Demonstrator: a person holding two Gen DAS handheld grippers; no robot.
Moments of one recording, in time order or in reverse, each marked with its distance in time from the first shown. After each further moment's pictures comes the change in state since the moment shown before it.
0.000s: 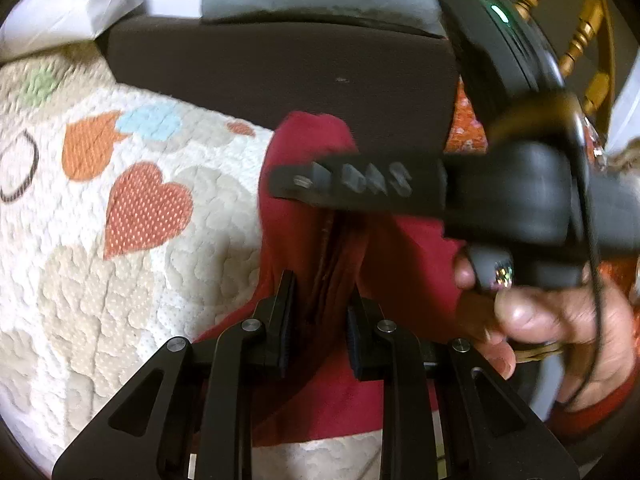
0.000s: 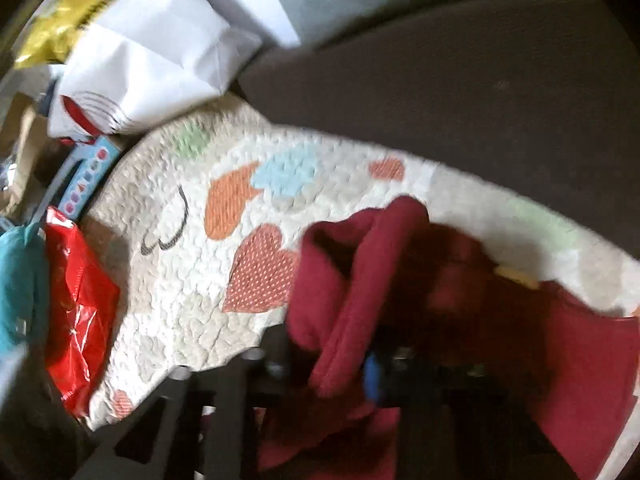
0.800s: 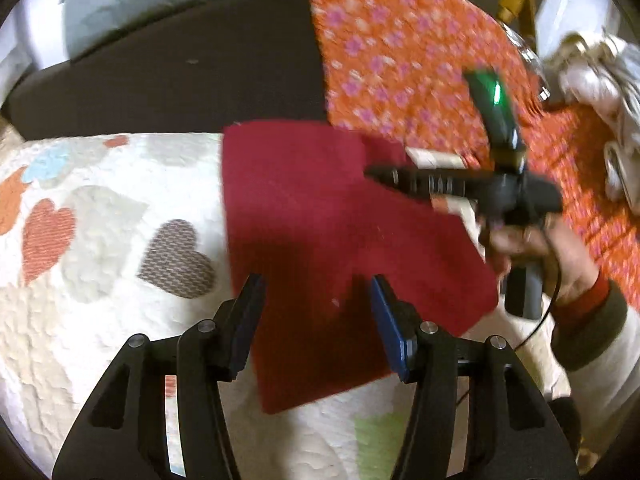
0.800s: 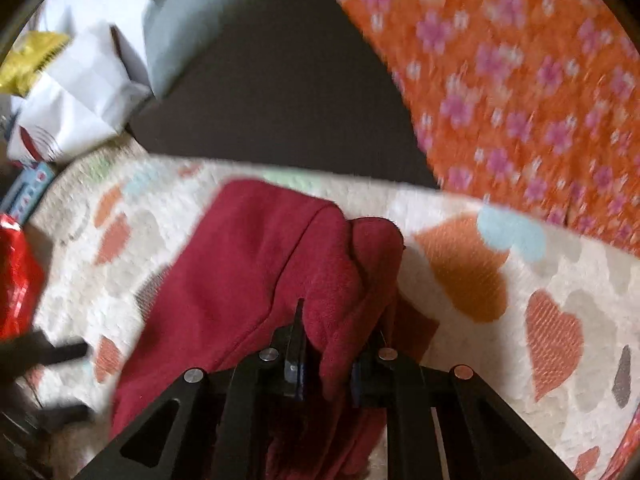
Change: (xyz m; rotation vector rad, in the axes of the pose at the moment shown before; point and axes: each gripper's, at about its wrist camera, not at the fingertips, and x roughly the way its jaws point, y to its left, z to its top) left arm 0.010 -0.102 -0.050 0.290 0.088 -0.139; right arm -0.108 -0.156 -0.080 0.074 -0.125 -0.270
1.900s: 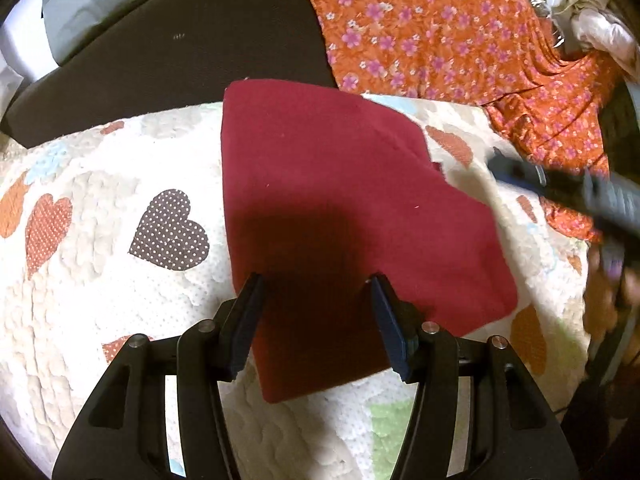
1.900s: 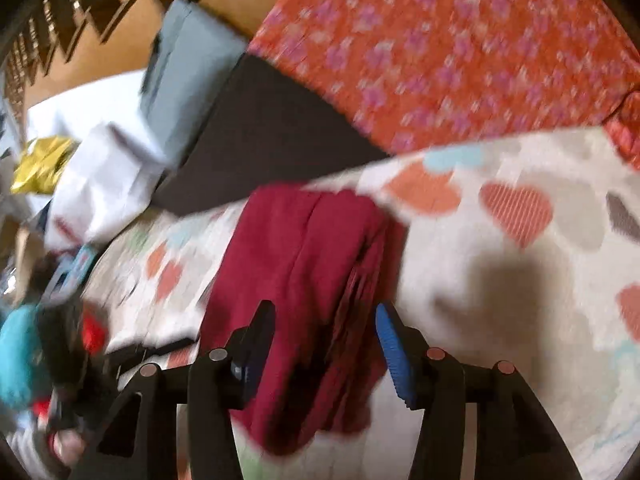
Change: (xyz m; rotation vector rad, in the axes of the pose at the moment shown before) left arm 0.029 -0.018 -0.019 0.059 0.096 0.138; right arm -0.071 -0.018 -0.081 0.341 -0.122 0.063
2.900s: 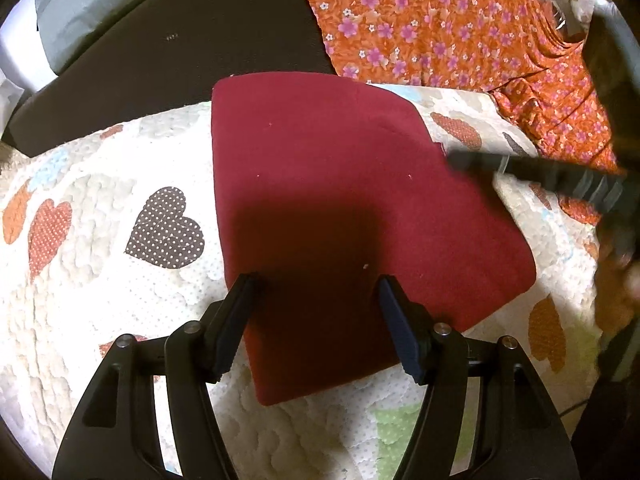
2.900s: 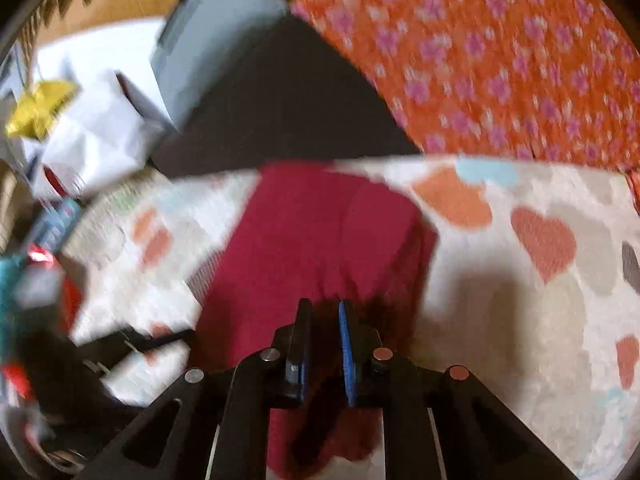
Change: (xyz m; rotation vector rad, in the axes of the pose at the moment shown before) left arm 0.012 -0.013 -0.002 0.039 -0.001 0.051; right arm 0.025 0.021 -0.026 -0.203 0.124 -0.109
